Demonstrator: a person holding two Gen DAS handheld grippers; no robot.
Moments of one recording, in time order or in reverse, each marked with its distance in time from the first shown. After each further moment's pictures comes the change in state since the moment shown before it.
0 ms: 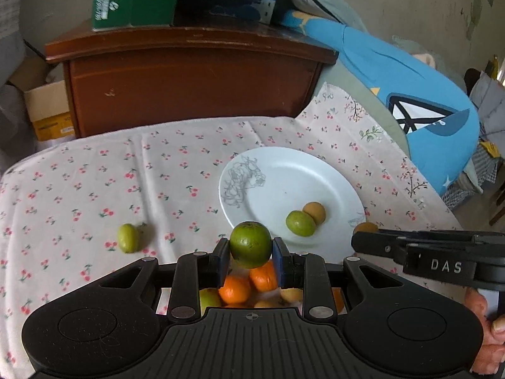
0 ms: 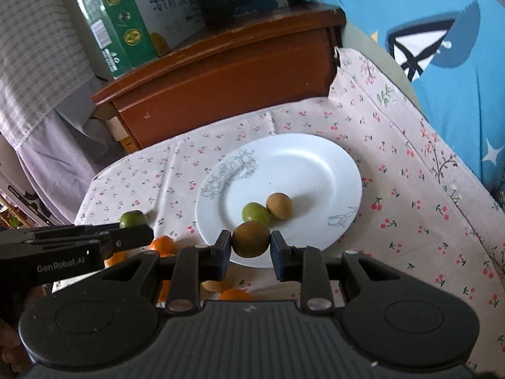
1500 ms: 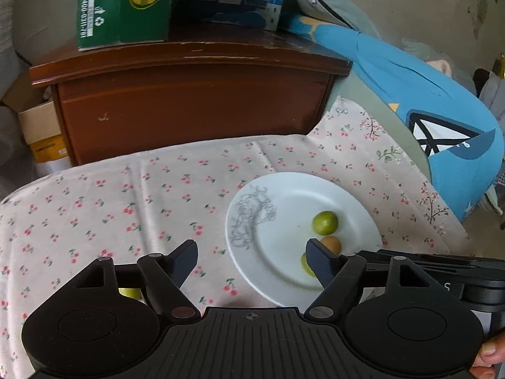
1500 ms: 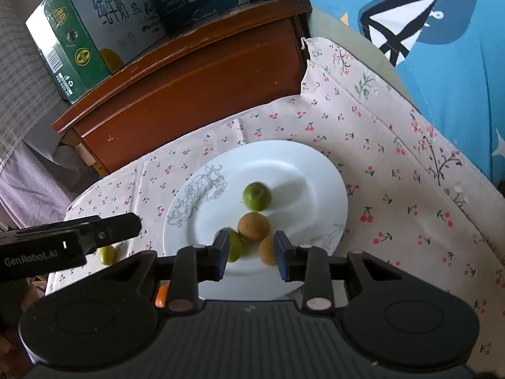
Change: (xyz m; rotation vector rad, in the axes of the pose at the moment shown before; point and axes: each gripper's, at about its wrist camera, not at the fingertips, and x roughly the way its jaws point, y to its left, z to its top) left arm 0.022 0.003 0.034 0.016 -0.019 0.050; right arm 0.030 -0.020 0.014 0.116 -0.014 -0.047
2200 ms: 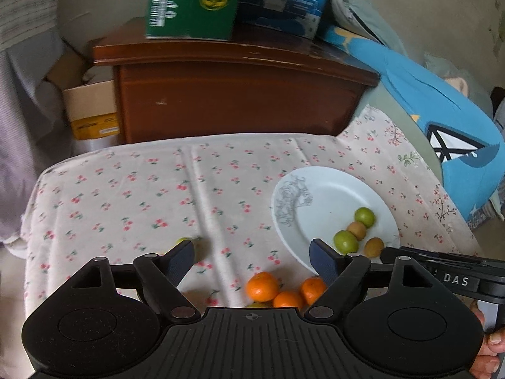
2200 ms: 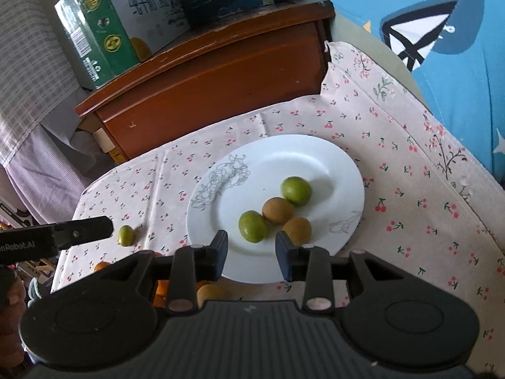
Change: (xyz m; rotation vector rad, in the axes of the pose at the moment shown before) left arm -0.045 0.041 -0.020 -0.091 -0.003 0.056; right arm -0.018 0.021 -0.015 -0.057 -0.004 0.030
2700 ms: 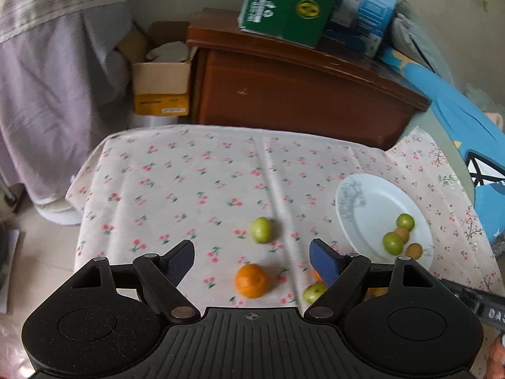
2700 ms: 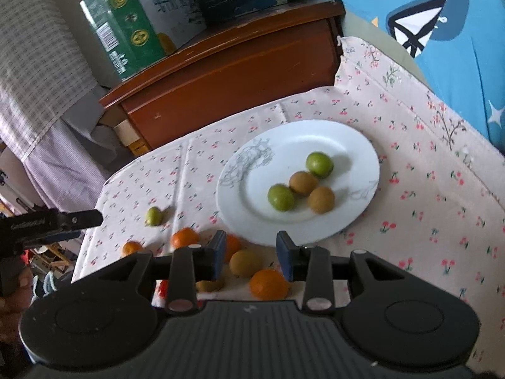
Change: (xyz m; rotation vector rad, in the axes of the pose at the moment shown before) left arm -0.024 0.060 -0.023 -0.150 -0.009 0.094; right arm -0.024 0.019 -0.030 0.007 -0.002 0.048
